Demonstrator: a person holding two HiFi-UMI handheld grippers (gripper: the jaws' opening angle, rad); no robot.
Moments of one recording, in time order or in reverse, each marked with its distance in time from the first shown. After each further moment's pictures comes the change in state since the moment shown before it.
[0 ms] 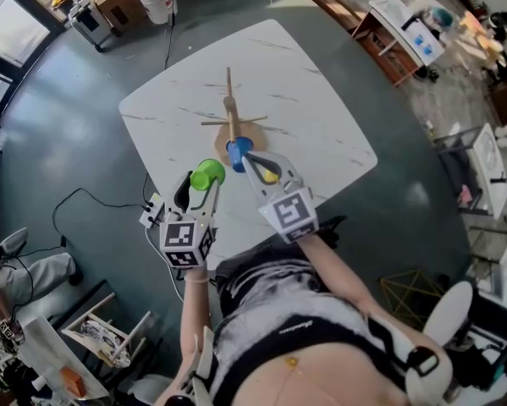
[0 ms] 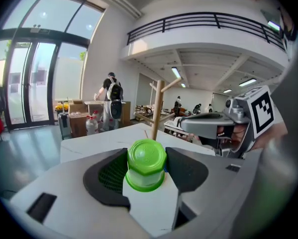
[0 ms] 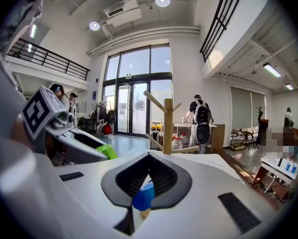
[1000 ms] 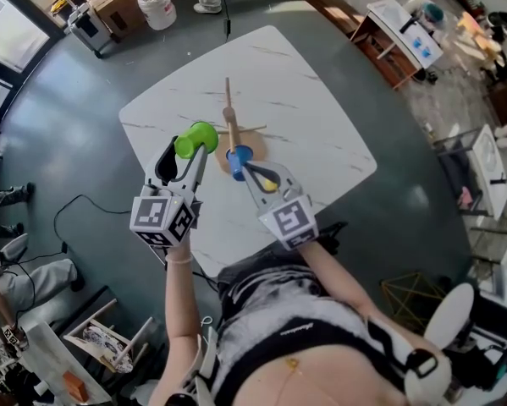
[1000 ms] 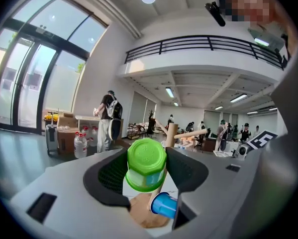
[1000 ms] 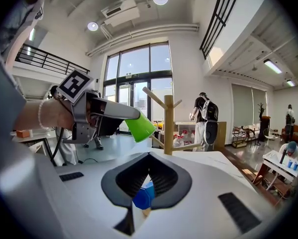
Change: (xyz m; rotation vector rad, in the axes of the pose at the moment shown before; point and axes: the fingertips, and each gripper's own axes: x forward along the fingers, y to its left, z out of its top) left arm 0.022 0.025 0.112 -0.013 -0.230 -0.104; right arm 0.004 0.001 -0.005 0.036 -0.010 0.011
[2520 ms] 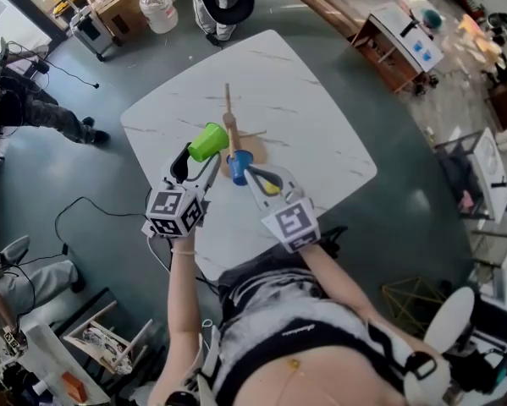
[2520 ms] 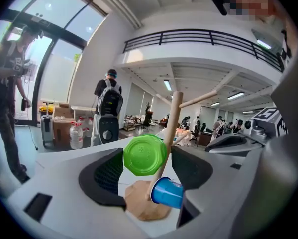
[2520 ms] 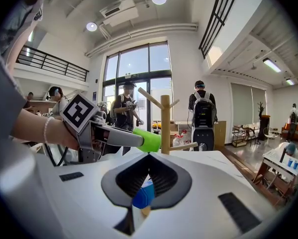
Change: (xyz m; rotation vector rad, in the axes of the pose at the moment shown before) left arm 0.032 0.003 -0.060 -0.013 0.092 -0.052; right arm -0.002 -0.007 -0.001 0.000 0.027 0.005
